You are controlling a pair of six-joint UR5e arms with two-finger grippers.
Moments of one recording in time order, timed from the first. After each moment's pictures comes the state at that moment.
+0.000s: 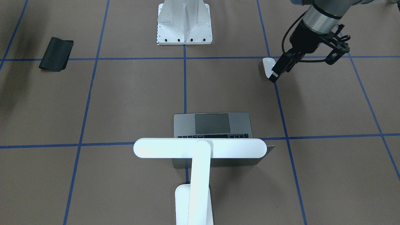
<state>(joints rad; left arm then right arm) -0.90 -1.77 -2.14 -1.70 -2.12 -1.61 1.48 -1.98 1.89 -1.42 2.52 0.28</state>
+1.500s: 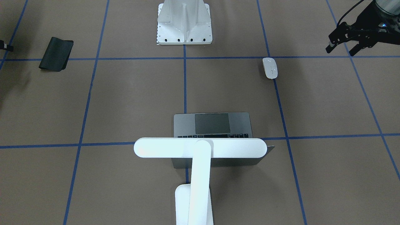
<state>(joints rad) -1.14 -1.42 -2.21 -1.70 -2.36 -0.70 1.19 -2.03 1.70 -1.30 2.81 0.23</state>
